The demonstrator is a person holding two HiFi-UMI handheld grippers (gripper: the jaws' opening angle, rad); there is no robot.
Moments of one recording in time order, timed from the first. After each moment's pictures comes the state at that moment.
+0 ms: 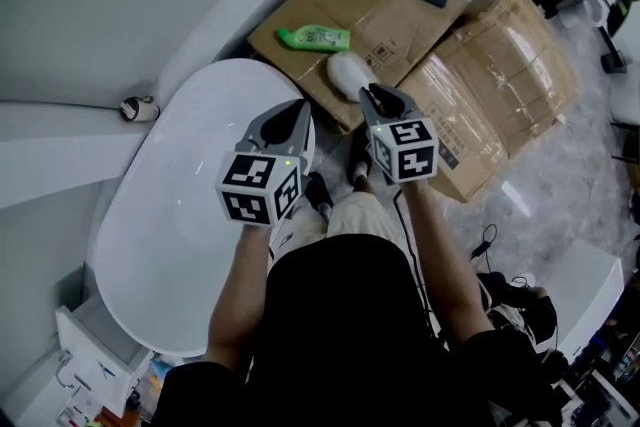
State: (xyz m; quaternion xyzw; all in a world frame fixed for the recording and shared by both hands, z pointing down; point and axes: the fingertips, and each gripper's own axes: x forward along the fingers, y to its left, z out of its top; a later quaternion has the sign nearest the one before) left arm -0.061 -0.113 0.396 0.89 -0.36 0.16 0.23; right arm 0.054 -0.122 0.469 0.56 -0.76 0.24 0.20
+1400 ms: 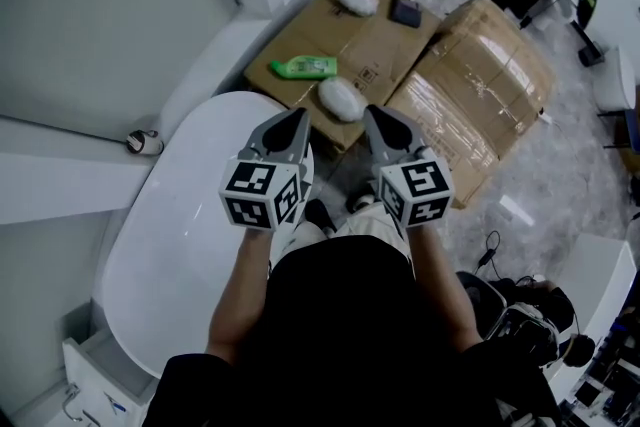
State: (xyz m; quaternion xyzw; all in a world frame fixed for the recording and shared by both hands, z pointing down) left arm -0.058 -0.094 0.341 0.92 -0.32 0.12 0.18; right arm 0.041 -0.060 0.338 0.62 -0.77 0.15 0.11
